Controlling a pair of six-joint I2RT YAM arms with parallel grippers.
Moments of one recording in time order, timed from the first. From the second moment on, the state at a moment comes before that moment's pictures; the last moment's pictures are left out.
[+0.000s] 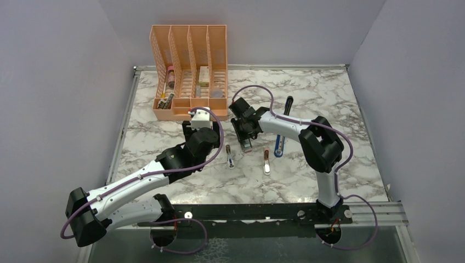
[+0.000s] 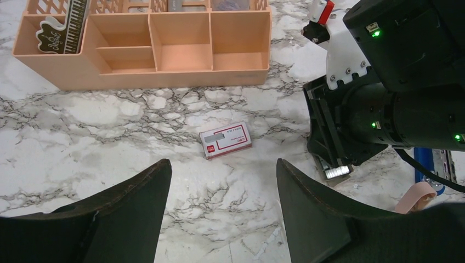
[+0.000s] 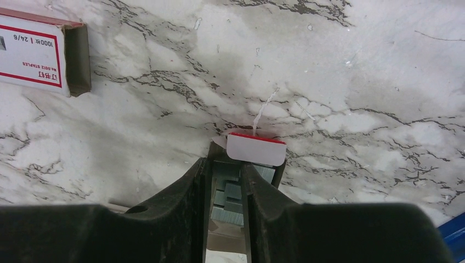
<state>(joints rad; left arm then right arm) -0.94 0.98 0.79 -0.35 -0.79 -0.45 0.77 2.02 1.45 -0.52 0.09 0.30</state>
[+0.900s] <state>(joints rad) -0.94 0.97 0.79 -0.35 -0.80 -0.45 0.78 1.88 1.40 -0.51 0.08 0.31</state>
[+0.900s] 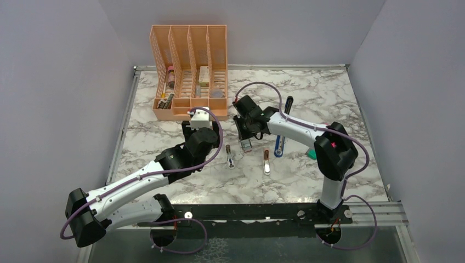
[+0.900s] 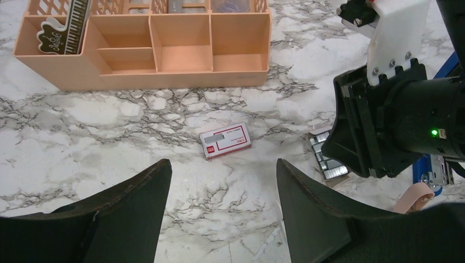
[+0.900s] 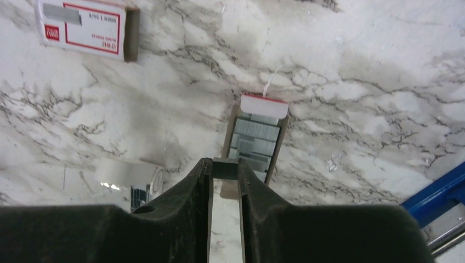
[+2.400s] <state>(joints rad) -0.94 0.90 0.79 -0.35 -0.79 -0.47 0.89 1.77 1.09 -0.49 0.09 0.39</state>
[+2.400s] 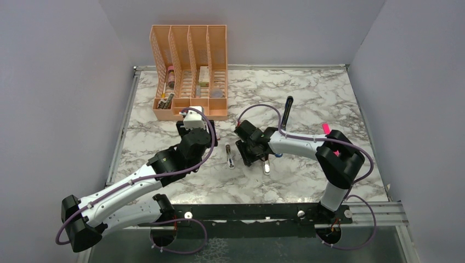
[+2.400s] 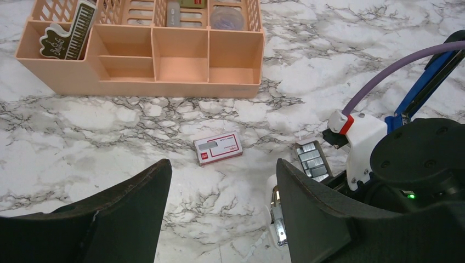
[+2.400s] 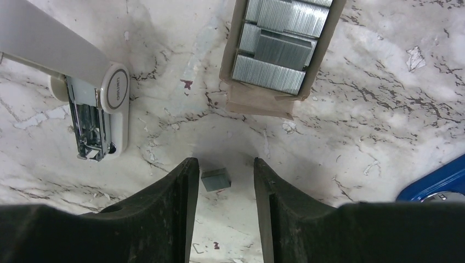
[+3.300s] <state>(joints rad) -0.94 0.90 0.79 -0.35 -0.79 -0.48 0.92 1.76 1.08 -0.54 0.16 0.46</state>
